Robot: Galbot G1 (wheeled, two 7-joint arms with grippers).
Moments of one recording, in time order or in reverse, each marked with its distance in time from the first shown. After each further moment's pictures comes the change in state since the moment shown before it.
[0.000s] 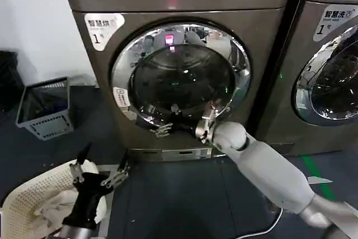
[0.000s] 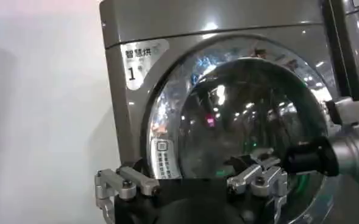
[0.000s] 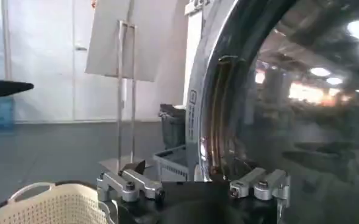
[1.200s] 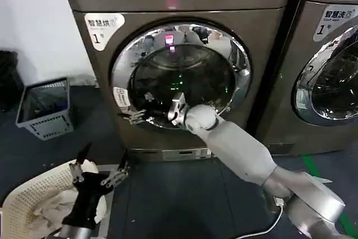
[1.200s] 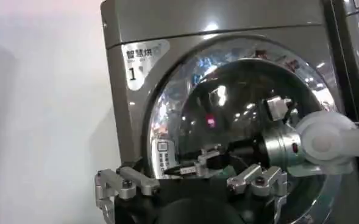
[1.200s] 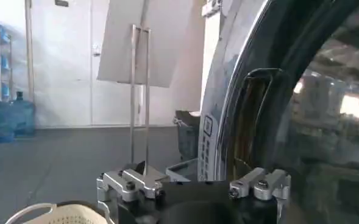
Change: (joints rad) left arm -0.005 -0.001 -0.004 -0.002 -0.003 -0.001 0.000; right arm 0.157 0.222 -0.077 -0.239 0.011 0.004 -0.033
